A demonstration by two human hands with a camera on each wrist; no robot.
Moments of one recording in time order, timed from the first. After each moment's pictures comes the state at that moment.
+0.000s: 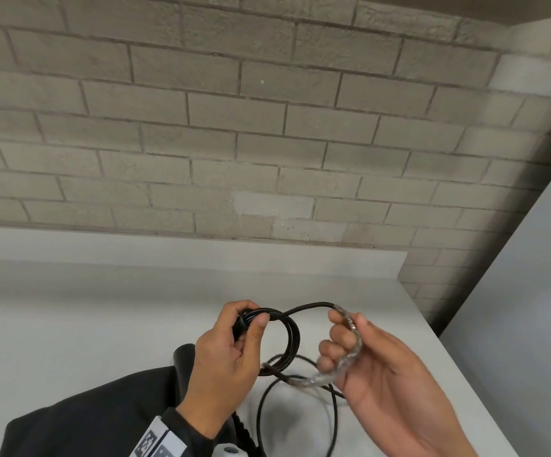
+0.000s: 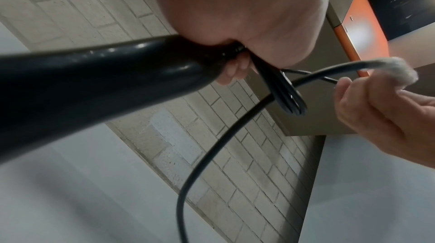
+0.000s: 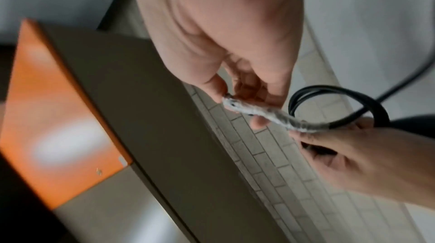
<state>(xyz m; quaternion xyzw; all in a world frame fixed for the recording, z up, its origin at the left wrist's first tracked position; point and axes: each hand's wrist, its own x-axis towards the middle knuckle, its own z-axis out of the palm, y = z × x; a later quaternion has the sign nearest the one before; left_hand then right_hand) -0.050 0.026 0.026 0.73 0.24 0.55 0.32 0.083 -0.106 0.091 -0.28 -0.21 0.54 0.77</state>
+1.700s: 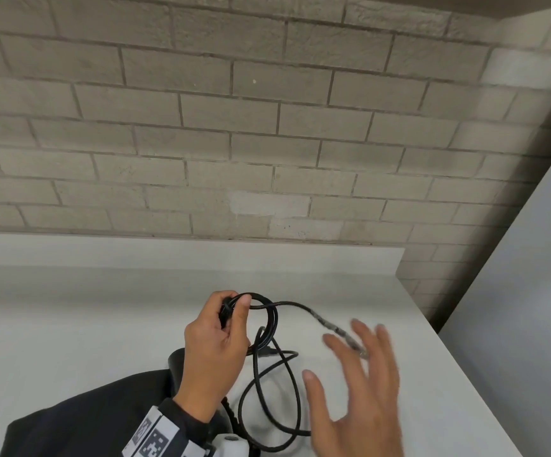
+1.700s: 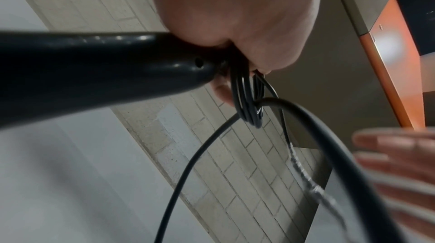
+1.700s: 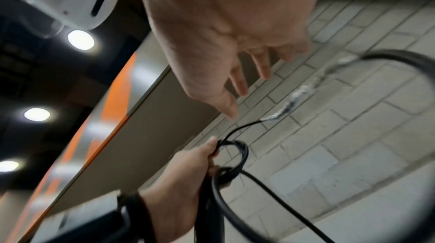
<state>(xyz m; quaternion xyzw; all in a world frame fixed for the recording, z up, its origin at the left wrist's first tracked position) -0.046 0.038 0.029 0.70 0.30 0.54 0.35 0.055 -0.109 0.021 -0.70 -0.48 -0.19 0.50</state>
